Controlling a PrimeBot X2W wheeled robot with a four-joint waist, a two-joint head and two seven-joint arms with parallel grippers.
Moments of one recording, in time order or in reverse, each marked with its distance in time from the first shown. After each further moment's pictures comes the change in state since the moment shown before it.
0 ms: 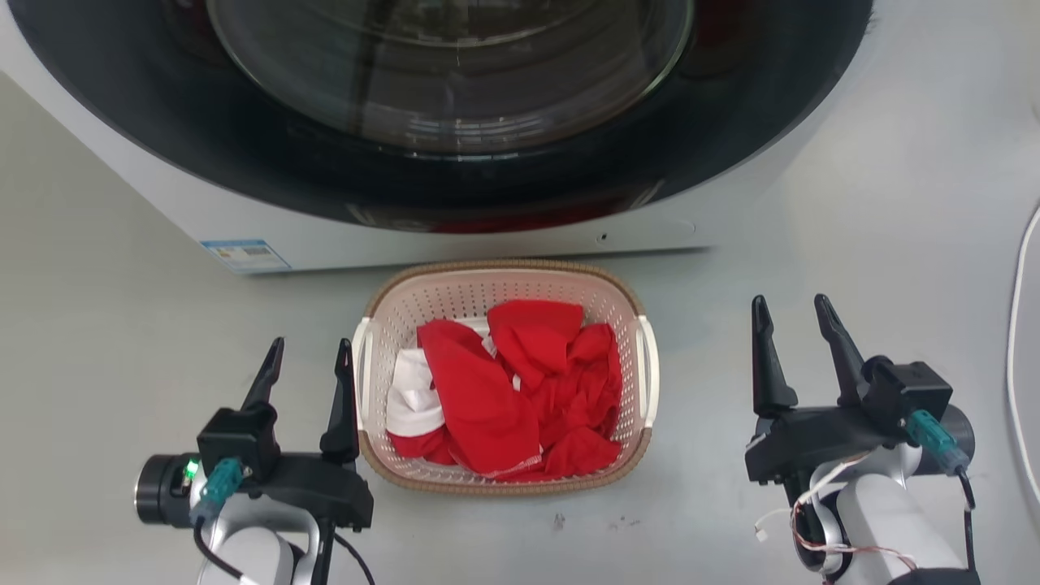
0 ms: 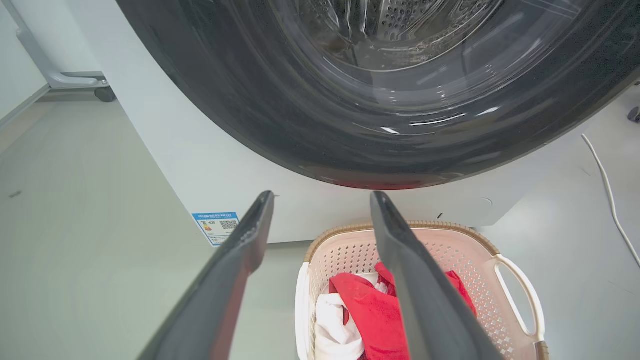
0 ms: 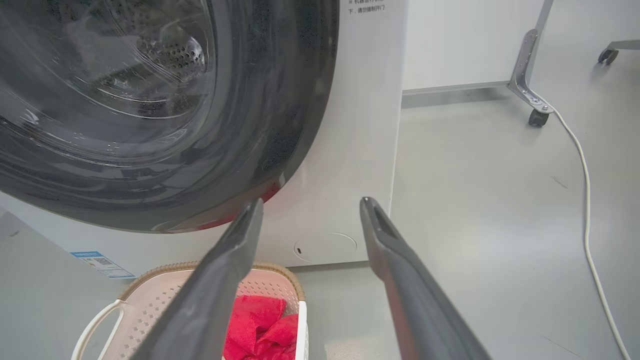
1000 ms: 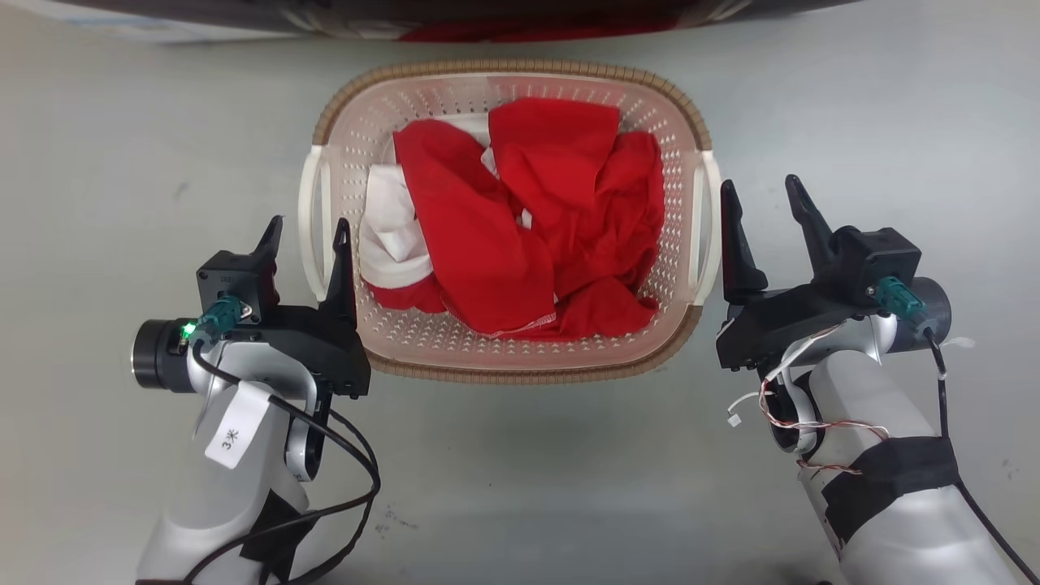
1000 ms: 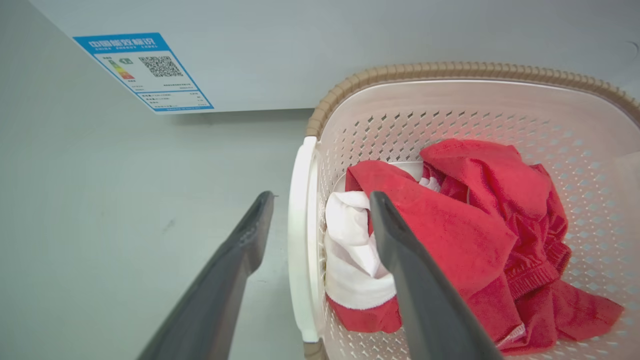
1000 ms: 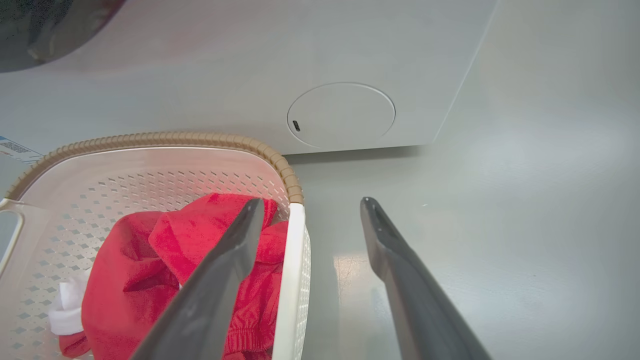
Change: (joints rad) left arm -0.387 -0.023 -0.002 0.341 -0.027 -0.035 0.051; right arm -0.328 0.010 0.071 0.234 0.011 0.005 0.008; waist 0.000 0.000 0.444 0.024
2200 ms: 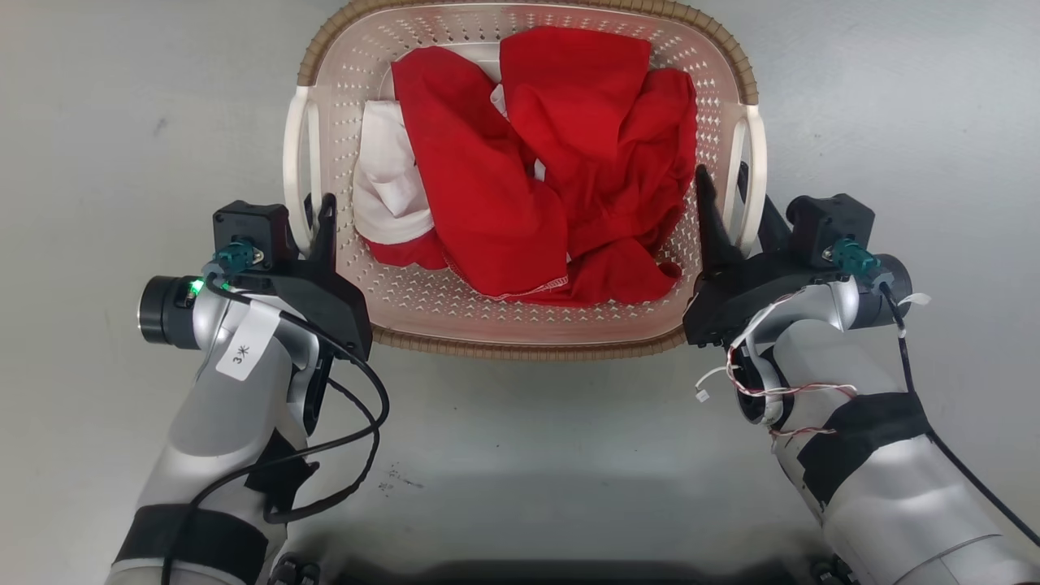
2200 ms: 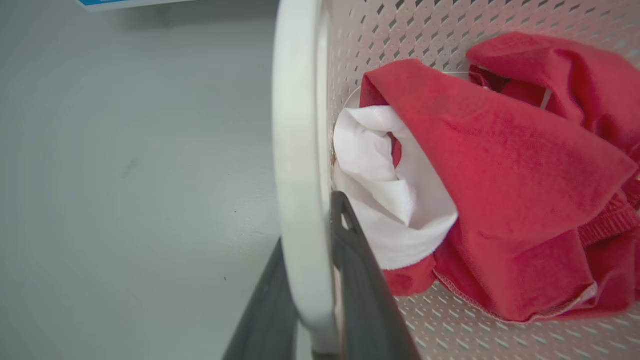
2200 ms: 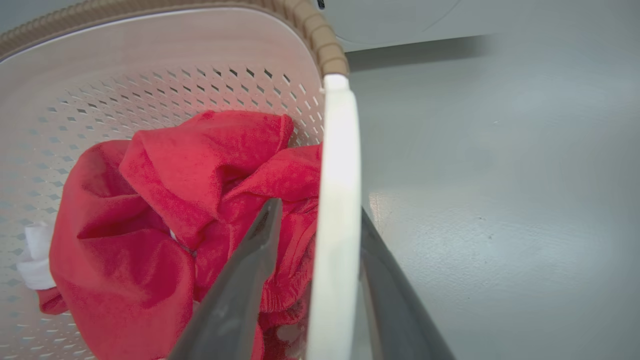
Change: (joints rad) left arm -0.202 -0.018 -0.038 0.316 0.001 -0.051 -0.019; right arm -0.151 -0.003 0.221 0.175 0.196 -0.043 -0.017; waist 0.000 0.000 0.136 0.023
